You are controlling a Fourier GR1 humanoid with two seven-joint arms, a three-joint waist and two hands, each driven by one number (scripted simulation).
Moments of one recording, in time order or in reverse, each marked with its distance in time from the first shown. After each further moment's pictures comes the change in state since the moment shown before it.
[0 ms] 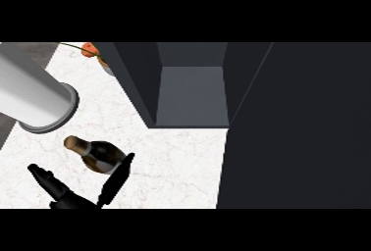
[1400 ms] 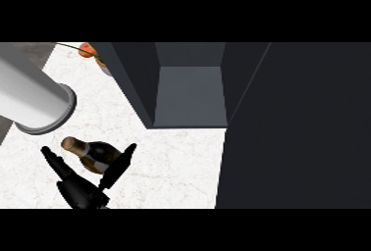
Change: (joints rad) left arm -0.134 0.085 -0.023 0.119 0.394 0.019 -0.178; right arm 0.012 0.006 -0.014 0.015 -0.017 0.032 -0.031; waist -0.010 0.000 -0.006
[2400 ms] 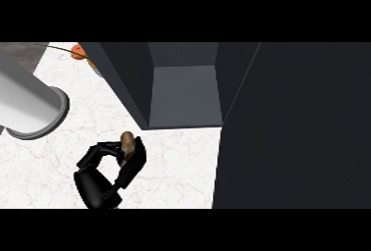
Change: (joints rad) left arm -0.094 0.051 -0.159 -0.052 0.174 -0.002 -0.119; right arm -0.010 0.009 0.030 0.011 -0.002 0.004 -0.016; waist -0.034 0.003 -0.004
